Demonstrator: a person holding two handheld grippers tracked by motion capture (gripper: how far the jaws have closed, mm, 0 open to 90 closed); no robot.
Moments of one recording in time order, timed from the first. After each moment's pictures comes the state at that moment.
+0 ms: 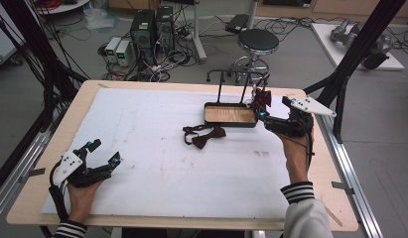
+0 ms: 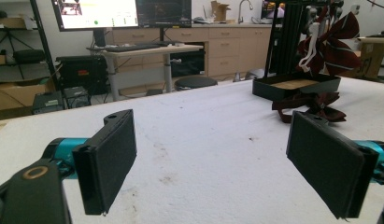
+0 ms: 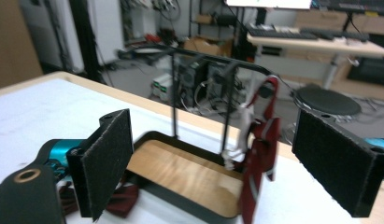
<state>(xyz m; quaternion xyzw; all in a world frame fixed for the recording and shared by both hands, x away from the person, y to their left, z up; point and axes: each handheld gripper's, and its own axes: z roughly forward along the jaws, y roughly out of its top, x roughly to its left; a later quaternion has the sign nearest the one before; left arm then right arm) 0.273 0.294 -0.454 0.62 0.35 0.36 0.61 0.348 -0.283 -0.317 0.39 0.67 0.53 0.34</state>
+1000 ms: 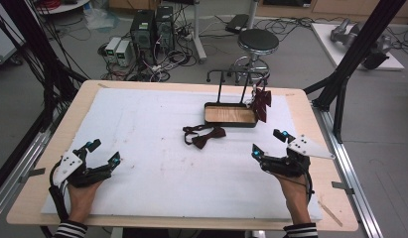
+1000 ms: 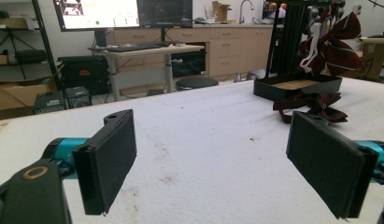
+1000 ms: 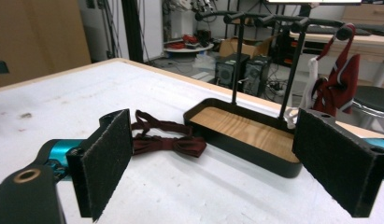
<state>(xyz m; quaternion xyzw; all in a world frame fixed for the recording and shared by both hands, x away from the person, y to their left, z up) 0.273 0.294 -0.454 0.62 0.35 0.36 0.61 0.276 -0.274 -0.364 0.36 0.69 0.56 0.29</state>
